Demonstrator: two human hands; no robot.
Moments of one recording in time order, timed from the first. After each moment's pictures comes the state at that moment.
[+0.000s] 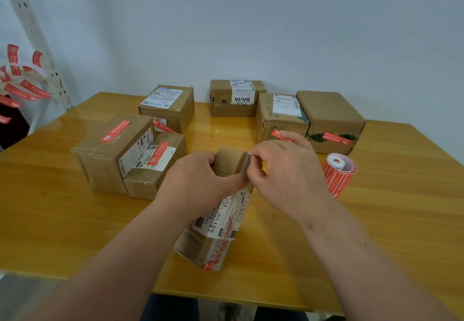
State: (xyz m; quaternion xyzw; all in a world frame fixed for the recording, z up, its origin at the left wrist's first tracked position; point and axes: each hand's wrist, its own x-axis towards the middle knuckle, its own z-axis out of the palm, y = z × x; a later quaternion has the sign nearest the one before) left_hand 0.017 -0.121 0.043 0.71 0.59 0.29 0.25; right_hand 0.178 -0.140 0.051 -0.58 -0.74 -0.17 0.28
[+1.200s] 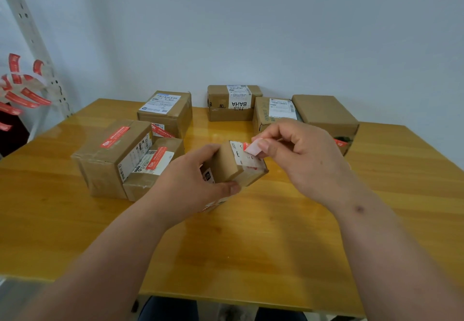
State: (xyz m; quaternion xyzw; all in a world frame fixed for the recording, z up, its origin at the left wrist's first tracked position) left_hand -0.002 -0.119 0.044 0.76 0.47 0.32 0.30; right_hand 0.201 -0.155 0.090 -0.56 -0.71 0.13 0.40
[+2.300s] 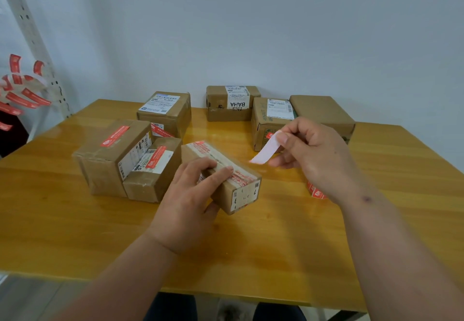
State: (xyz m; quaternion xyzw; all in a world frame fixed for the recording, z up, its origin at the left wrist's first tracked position) left_hand -0.004 -0.125 -0.017 0.85 0.37 0.38 0.00; right_hand 0.214 -0.159 0.090 -0.60 -0.60 0.25 0.47
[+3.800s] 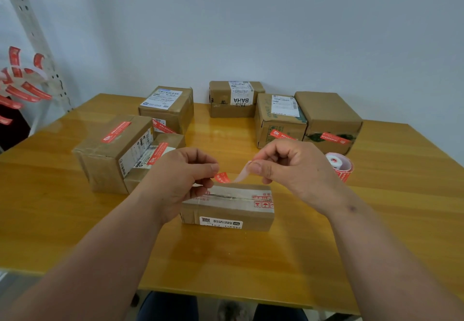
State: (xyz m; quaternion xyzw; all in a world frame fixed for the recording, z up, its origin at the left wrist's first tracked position) left_hand -0.003 -0.113 0.046 0.52 0.49 0.39 0.58; right_hand 0.201 -0.152 0.067 -0.53 -0.67 0.31 0.41
